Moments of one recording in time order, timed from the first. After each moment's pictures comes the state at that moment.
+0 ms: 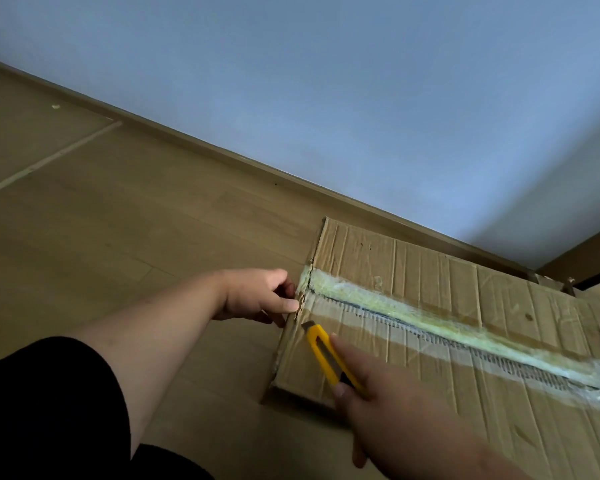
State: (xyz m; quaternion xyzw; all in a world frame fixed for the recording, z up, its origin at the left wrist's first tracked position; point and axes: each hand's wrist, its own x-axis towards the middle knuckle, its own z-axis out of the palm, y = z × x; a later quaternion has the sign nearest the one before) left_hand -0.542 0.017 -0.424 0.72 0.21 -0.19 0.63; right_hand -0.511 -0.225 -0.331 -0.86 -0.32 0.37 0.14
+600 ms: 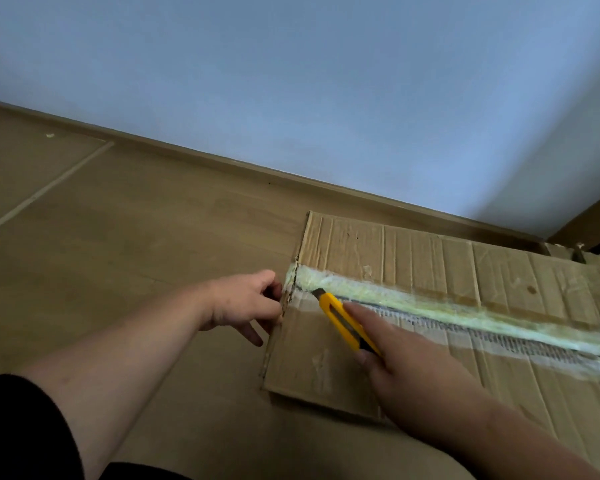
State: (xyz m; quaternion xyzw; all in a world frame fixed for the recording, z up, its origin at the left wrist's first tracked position) left_hand -0.540 0.002 -0.414 0.74 0.27 -0.20 0.58; right_hand -0.462 -0.247 -0.348 -0.86 -0.42 0.25 0.12
